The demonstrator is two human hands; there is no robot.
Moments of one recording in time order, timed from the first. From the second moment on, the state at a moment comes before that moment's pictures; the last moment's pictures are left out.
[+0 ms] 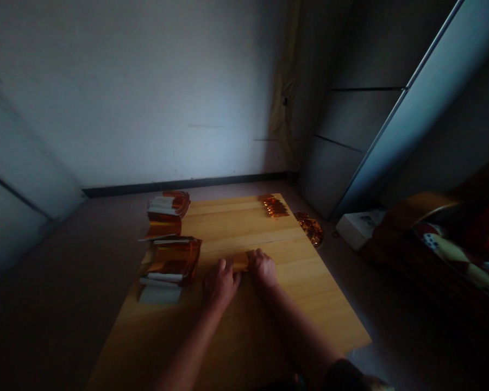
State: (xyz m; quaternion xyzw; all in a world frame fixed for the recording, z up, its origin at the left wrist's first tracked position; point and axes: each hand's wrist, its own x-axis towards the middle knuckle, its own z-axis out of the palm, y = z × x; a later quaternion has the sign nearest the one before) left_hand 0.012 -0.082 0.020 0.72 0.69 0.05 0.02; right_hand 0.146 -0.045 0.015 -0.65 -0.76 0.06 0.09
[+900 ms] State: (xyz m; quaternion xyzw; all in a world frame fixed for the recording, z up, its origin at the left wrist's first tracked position) left_hand 0.020 -0.083 0.024 0.69 0.72 0.03 0.03; right_hand 0.165 -0.039 0.002 -0.63 -0.72 0.09 0.26
